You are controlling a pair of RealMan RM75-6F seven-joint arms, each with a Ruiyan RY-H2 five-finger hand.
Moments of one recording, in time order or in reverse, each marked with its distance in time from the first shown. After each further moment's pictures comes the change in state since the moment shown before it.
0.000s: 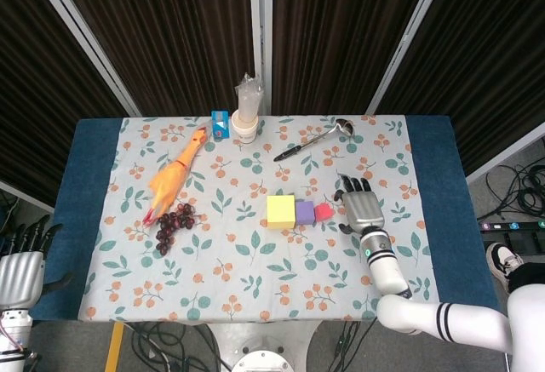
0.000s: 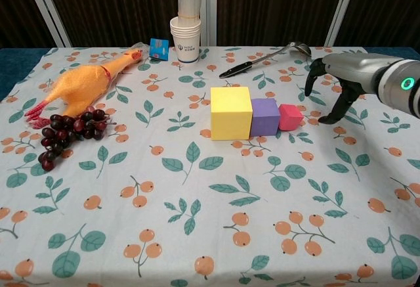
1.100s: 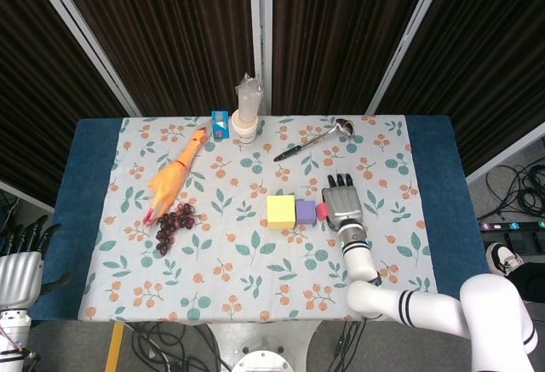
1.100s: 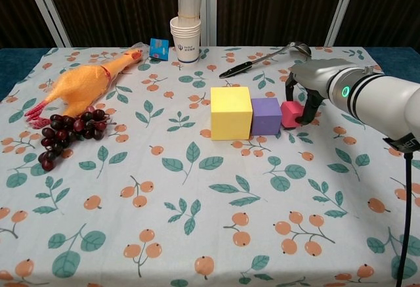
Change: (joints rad) left arm 0.001 -0.001 -0.002 0.007 -0.010 -0.006 -0.008; right arm 0.130 -0.202 0.056 0.215 0.163 0.013 -0.215
